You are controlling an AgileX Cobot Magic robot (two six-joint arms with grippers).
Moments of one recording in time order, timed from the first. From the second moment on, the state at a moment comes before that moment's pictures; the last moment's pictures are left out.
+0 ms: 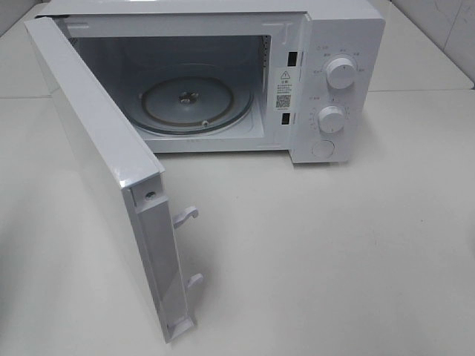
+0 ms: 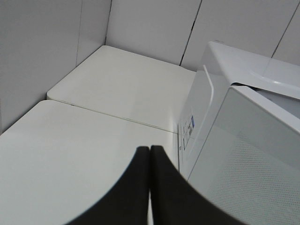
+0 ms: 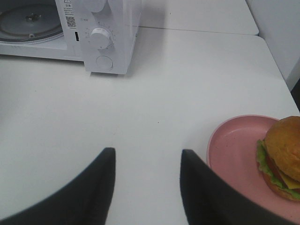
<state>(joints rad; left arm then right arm) 0.02 0.67 -0.21 -0.17 -0.25 -0.07 0.03 0.00 -0.50 0.01 0.97 -0.05</state>
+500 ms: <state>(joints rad) 0.02 1.25 -0.19 0.13 -0.84 -0.22 0.03 0.00 -0.50 0.01 0.97 -0.05</state>
